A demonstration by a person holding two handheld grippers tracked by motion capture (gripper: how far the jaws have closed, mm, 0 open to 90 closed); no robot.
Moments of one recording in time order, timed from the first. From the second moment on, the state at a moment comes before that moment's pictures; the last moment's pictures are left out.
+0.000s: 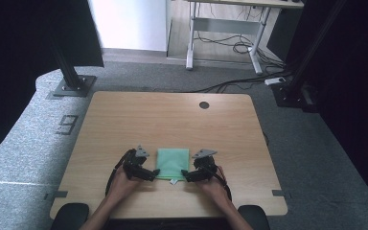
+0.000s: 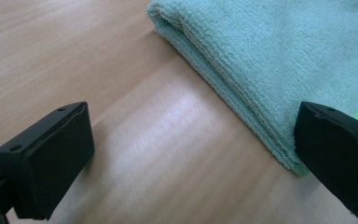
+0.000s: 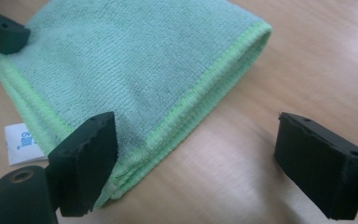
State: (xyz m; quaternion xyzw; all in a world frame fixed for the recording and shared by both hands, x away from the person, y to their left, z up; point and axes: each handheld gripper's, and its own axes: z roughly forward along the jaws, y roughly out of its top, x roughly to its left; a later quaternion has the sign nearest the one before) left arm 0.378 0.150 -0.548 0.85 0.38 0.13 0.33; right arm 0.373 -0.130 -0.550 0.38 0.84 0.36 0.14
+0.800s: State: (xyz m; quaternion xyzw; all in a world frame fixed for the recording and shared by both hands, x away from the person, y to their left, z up) left arm 0.437 0.148 -0.549 0.84 0.41 0.14 0.33; right arm 0.432 -0.130 -0.552 0.41 0.82 0.36 0.16
